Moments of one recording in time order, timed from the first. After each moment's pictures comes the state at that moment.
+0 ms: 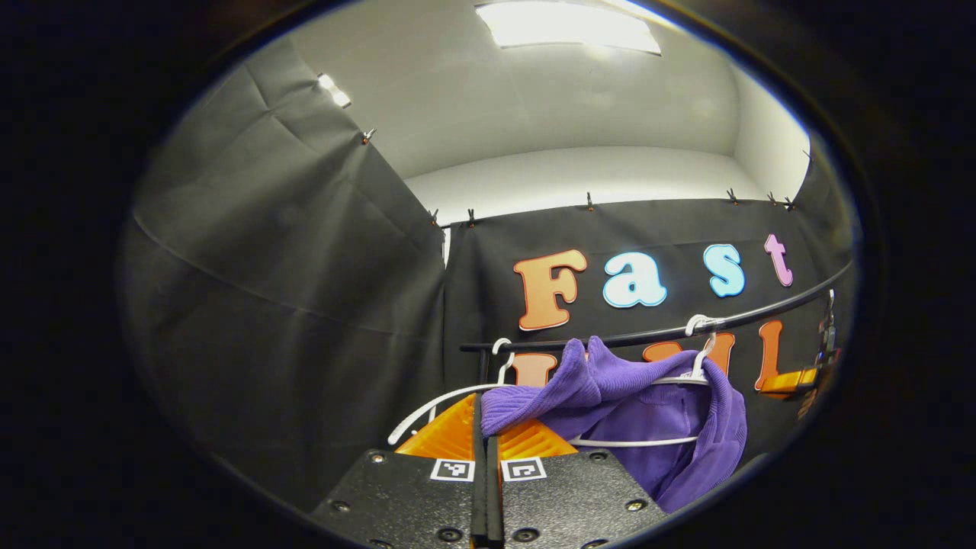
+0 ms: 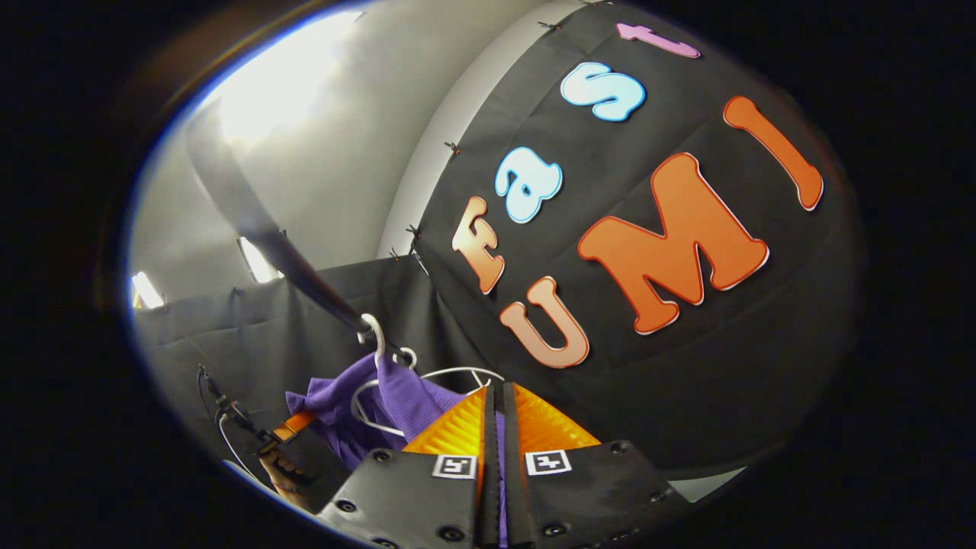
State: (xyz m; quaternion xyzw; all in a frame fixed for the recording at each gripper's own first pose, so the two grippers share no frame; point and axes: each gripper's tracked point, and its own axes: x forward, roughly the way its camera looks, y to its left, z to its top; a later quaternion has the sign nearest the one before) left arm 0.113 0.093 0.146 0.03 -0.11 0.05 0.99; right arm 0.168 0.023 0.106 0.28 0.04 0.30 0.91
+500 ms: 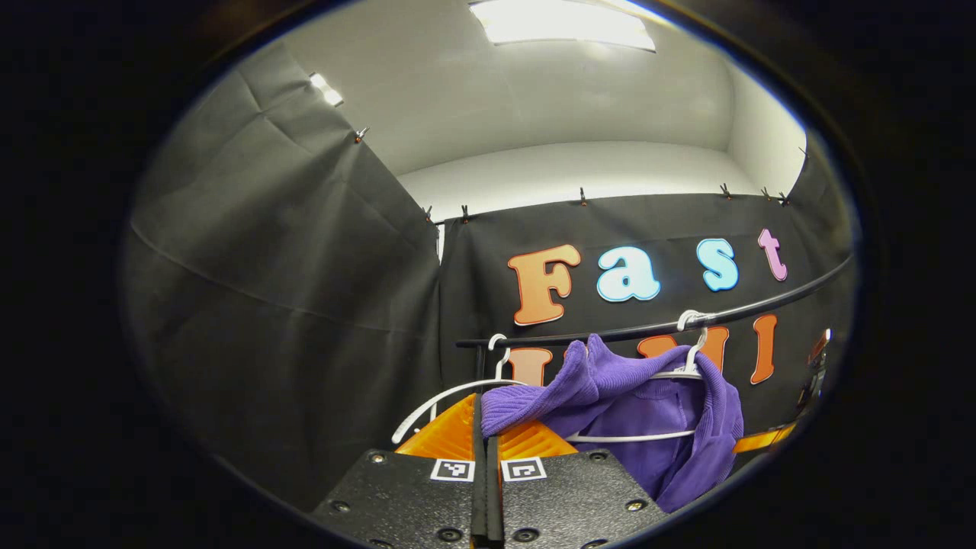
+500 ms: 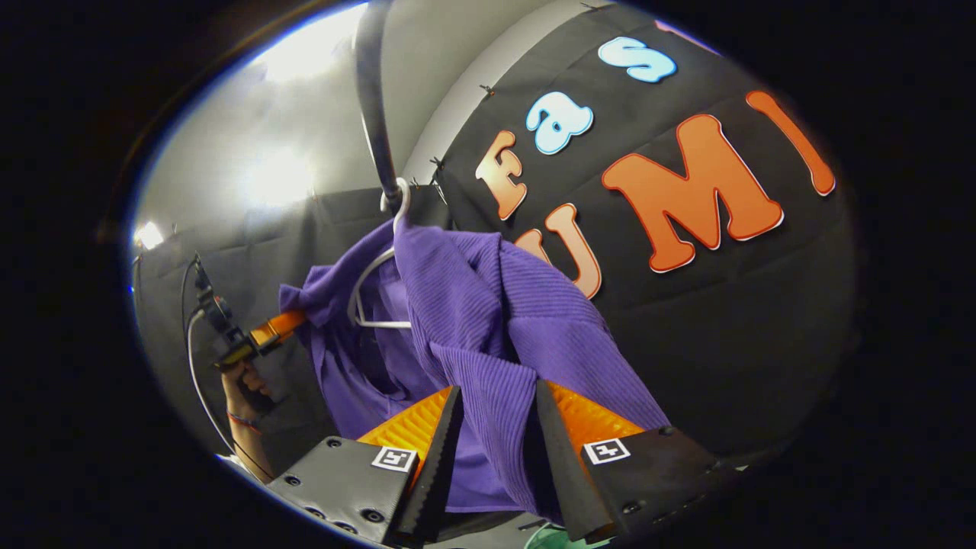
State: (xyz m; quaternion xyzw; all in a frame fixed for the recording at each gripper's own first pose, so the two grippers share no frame) left arm 0.109 0.094 0.146 0.04 -0.10 0.04 0.99; right arm 0.129 0.061 -0.007 0.16 0.10 0.31 0.93
